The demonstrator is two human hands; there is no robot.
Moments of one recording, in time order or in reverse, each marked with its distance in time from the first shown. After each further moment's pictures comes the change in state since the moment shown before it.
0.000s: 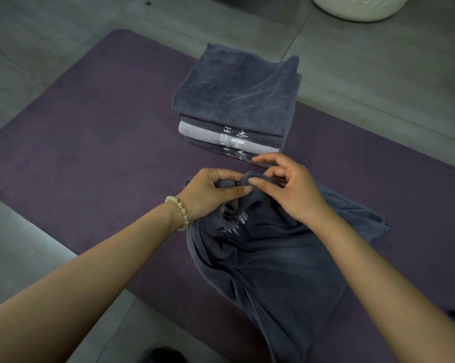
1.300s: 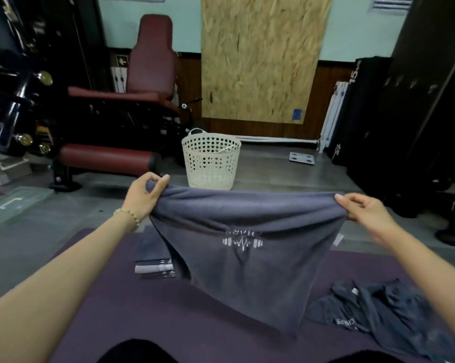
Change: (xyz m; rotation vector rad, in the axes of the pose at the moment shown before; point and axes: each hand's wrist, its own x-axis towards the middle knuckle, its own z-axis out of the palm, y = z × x) left_hand -0.236 0.334 -0.008 0.285 0.427 0.696; right_hand -0.372 -0.323 -0.274 0.072 0.911 0.016
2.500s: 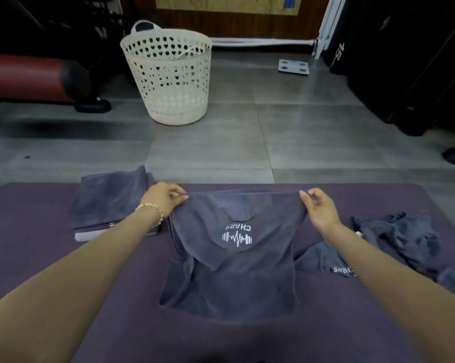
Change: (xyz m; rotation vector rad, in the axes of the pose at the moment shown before) left_hand 0.038 -0.191 0.257 0.349 -0.547 -0.275; right_hand 0.085 0.267 0.076 -0.206 0.094 0.313
